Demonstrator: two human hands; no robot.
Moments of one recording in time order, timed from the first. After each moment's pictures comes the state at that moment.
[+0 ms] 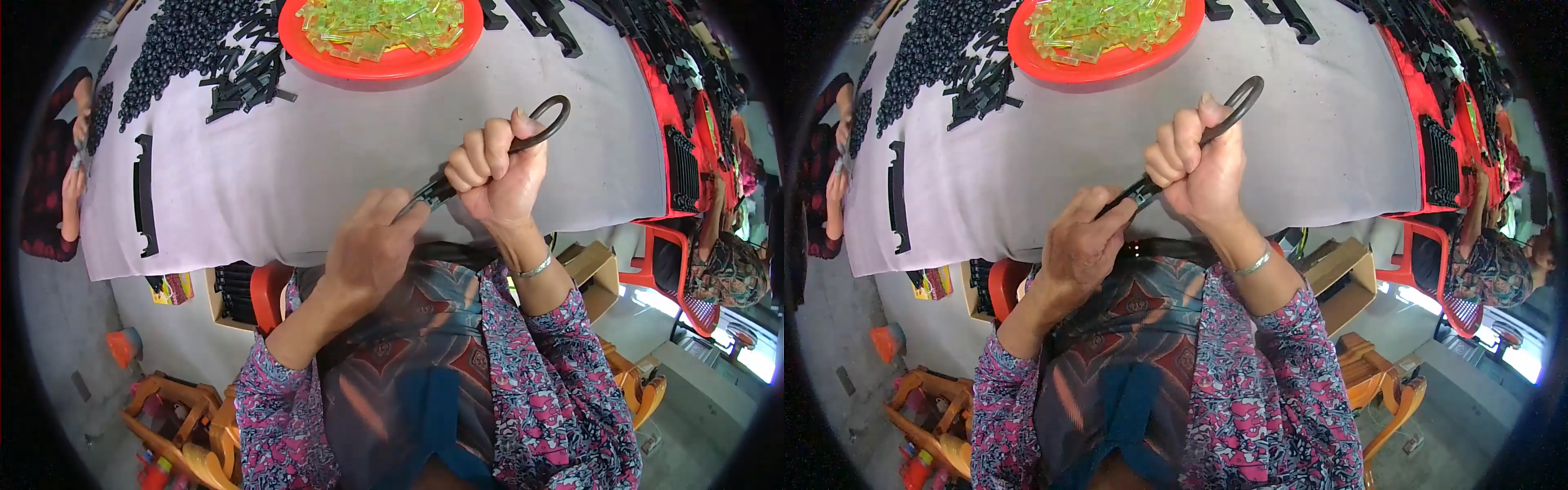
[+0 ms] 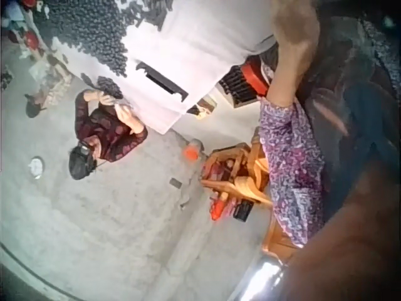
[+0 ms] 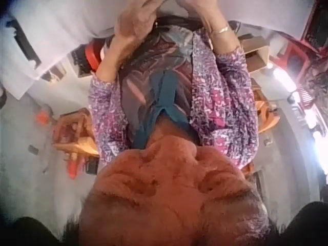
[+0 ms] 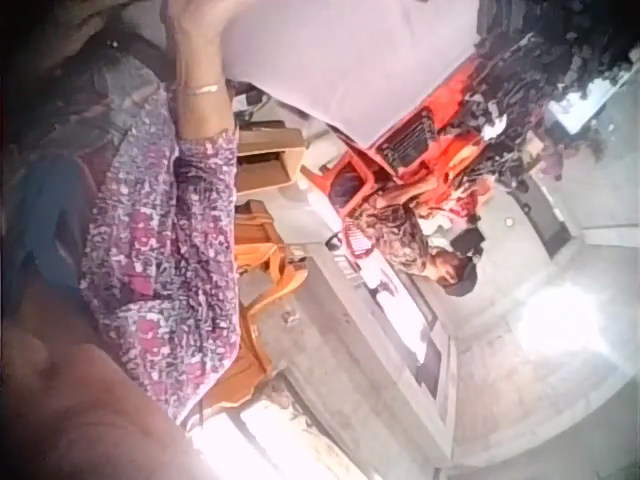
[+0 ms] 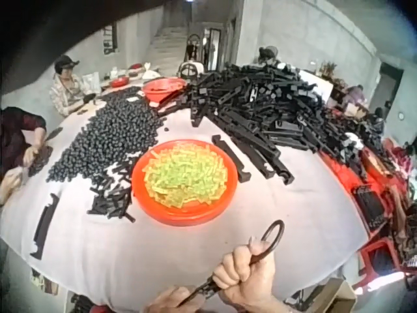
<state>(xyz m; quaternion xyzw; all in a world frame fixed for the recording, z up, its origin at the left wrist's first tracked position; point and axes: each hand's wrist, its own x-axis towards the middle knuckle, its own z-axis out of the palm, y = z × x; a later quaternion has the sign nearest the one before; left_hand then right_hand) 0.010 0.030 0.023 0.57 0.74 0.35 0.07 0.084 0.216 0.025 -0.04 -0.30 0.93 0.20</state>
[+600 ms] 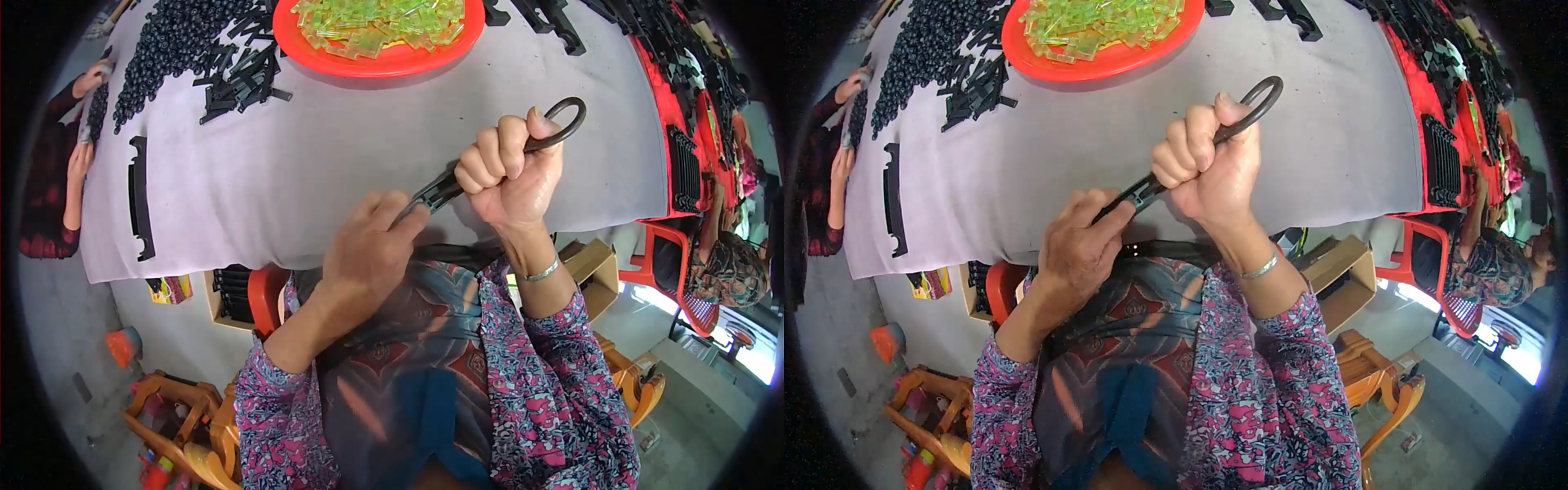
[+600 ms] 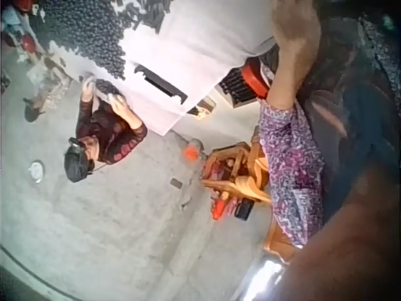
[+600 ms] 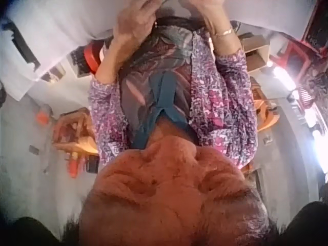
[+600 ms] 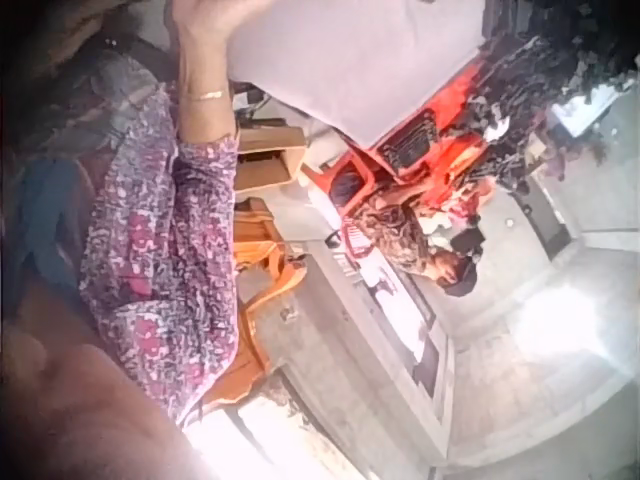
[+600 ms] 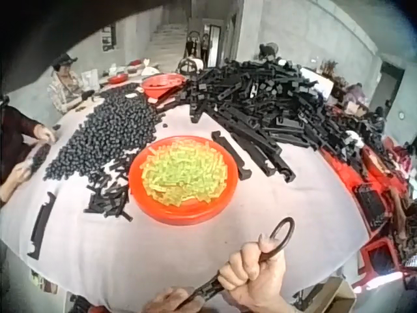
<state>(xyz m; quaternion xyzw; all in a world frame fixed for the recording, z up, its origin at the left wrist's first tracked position) 0.008 0.029 0.024 0.58 0.74 0.34 0.08 0.089 0.223 0.031 -0.05 -0.26 0.94 0.20</state>
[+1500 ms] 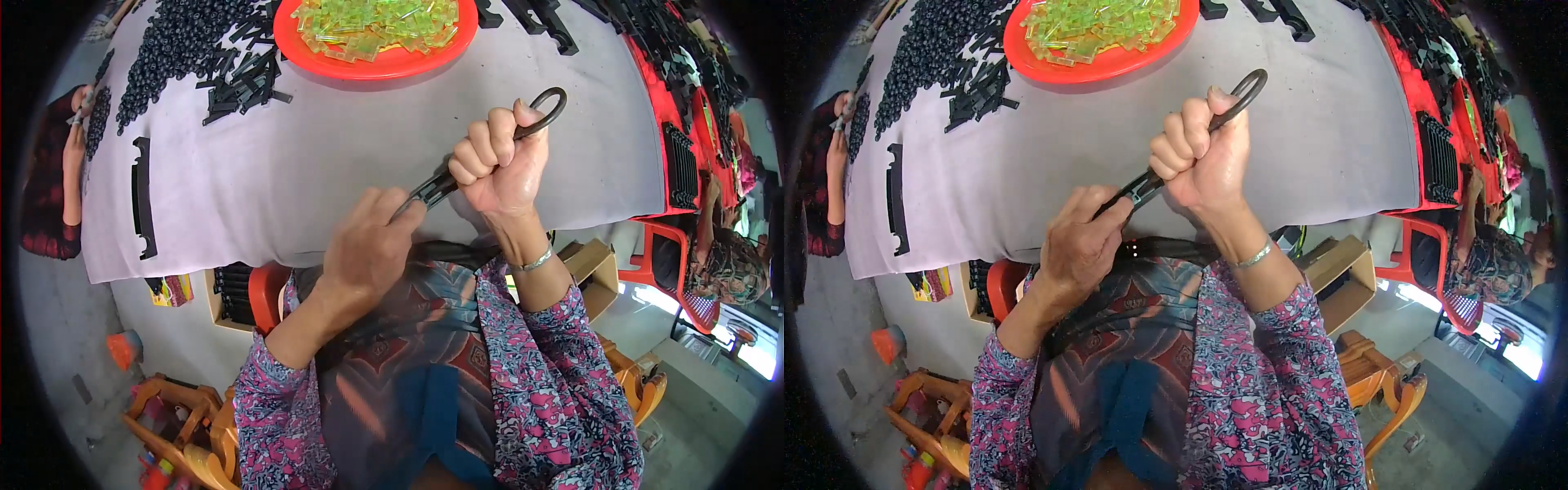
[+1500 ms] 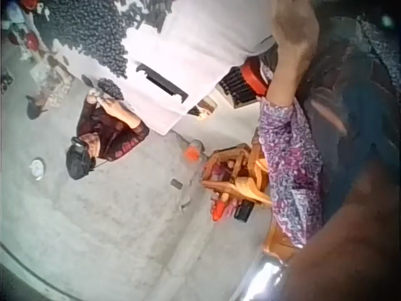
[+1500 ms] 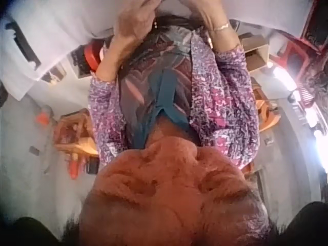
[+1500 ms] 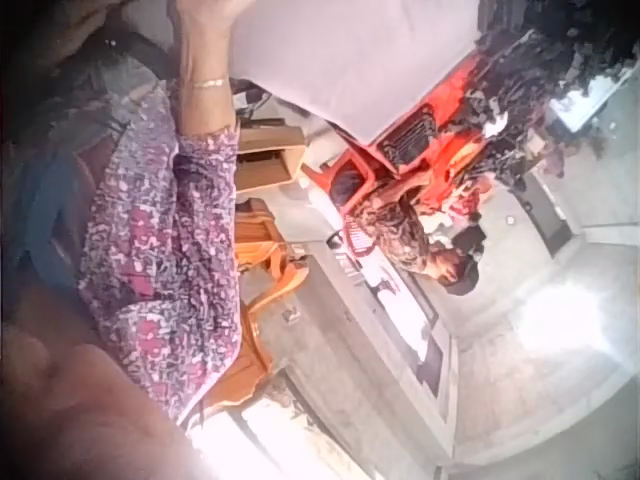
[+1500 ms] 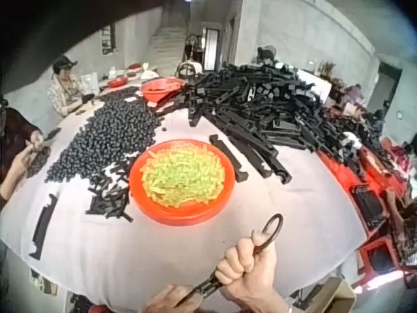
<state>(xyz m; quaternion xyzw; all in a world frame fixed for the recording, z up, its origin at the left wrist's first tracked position) 0.011 0.031 0.022 0.57 0.74 0.34 0.06 0.086 0.226 0.027 -0.08 -0.25 0.94 0.20</state>
